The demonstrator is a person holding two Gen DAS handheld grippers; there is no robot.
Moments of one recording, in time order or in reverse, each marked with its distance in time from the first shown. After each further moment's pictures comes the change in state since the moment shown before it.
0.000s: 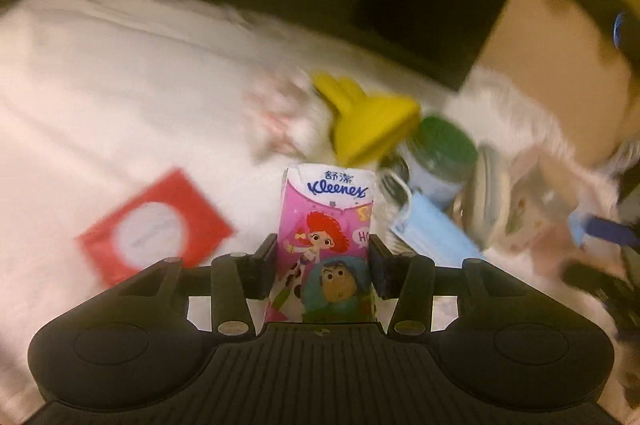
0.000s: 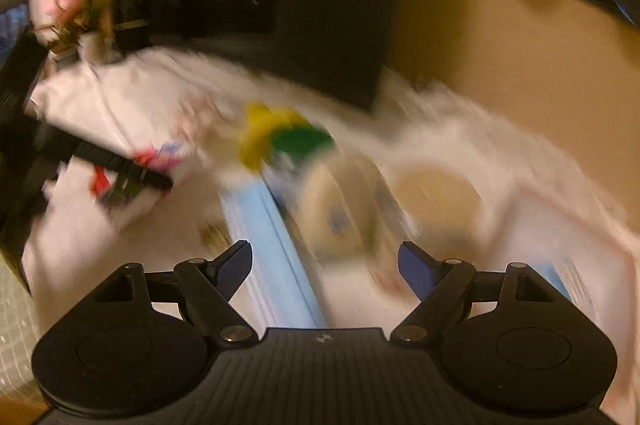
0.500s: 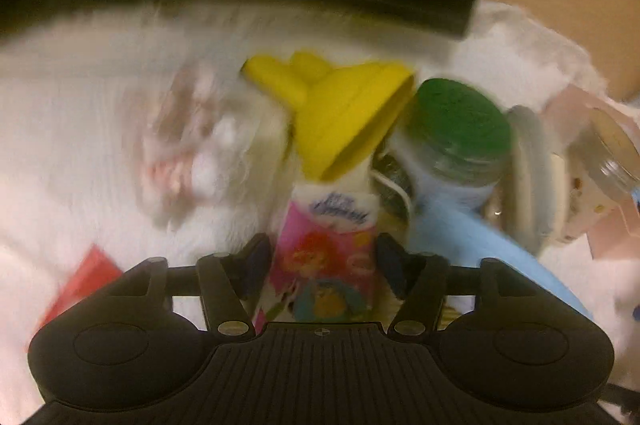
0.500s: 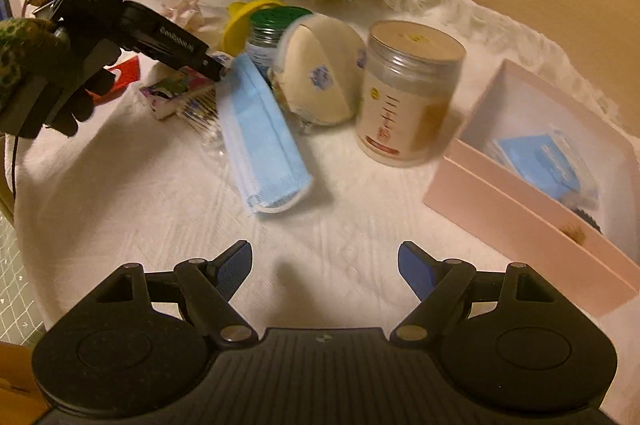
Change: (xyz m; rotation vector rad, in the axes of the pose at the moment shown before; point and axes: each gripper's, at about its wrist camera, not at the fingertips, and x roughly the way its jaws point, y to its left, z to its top) left arm 0.120 -0.040 0.029 0.206 0.184 0.066; right arm -0.017 -0.018 -0.095 0.093 0.233 -0.090
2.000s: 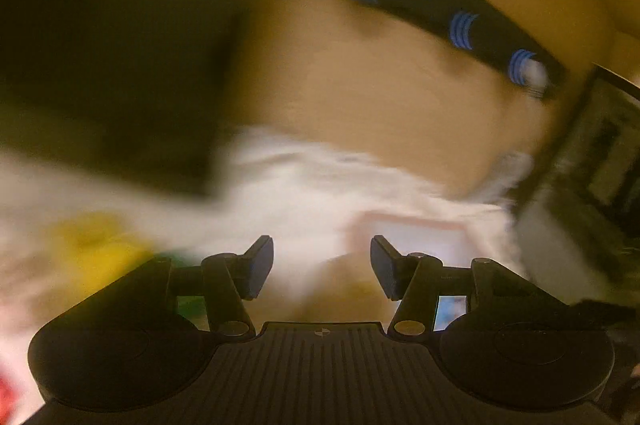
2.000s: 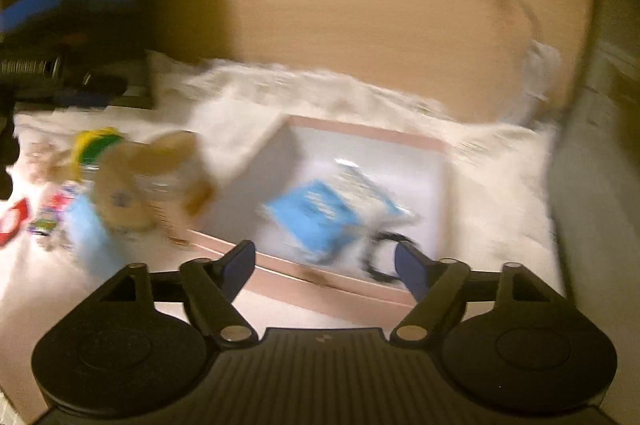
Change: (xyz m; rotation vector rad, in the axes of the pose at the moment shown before) left arm -0.098 -0.095 0.027 0.029 -0.339 -0.302; right arm -0.060 -0.126 0.019 0.260 -0.166 -0.152
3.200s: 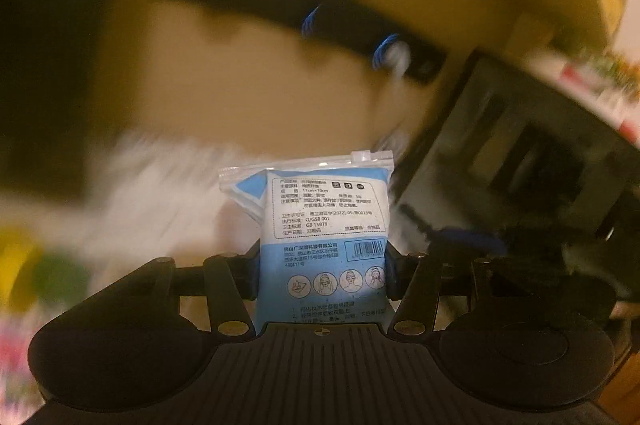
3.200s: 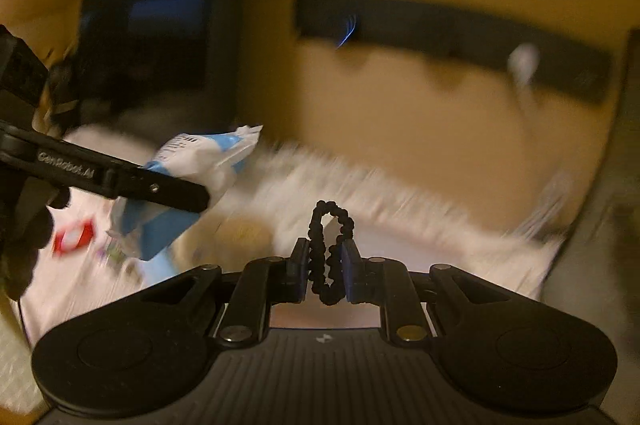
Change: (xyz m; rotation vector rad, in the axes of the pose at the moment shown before) left arm -0.037 -0.110 0.031 0.113 0.041 -0.323; right arm -0.103 -0.001 0.065 -0.125 -0.211 0.038
